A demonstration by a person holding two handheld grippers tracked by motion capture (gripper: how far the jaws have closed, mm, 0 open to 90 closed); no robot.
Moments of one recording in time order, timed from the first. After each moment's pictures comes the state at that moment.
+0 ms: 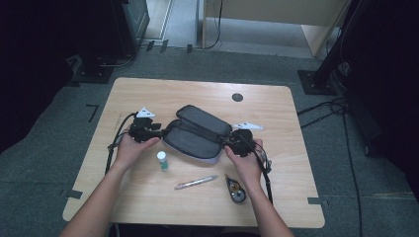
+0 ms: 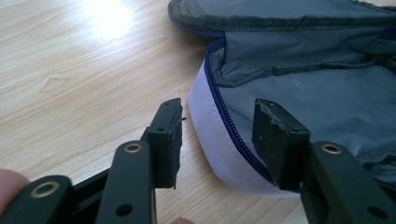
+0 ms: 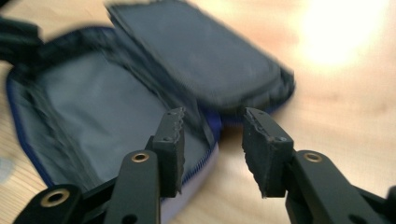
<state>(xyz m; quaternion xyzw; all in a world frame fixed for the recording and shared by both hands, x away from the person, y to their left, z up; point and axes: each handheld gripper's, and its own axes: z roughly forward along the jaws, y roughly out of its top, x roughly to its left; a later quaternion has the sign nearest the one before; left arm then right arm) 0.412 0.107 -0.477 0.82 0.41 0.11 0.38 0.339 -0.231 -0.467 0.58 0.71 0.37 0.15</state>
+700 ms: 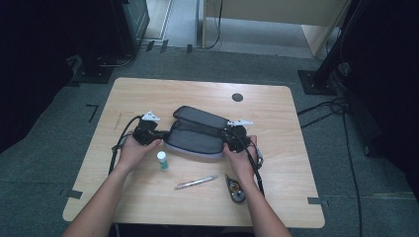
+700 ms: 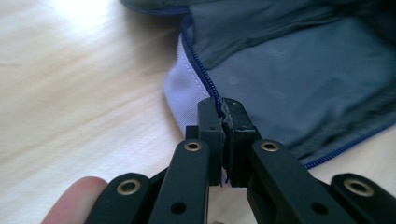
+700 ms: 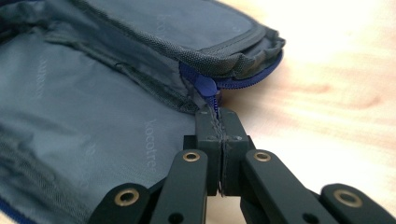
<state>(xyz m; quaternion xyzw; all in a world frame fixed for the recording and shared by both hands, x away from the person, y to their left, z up) 0.406 0.103 -0.481 0.83 0.39 0.04 0.39 0.364 -0.222 -0.478 0.58 0.73 0.31 0.18</state>
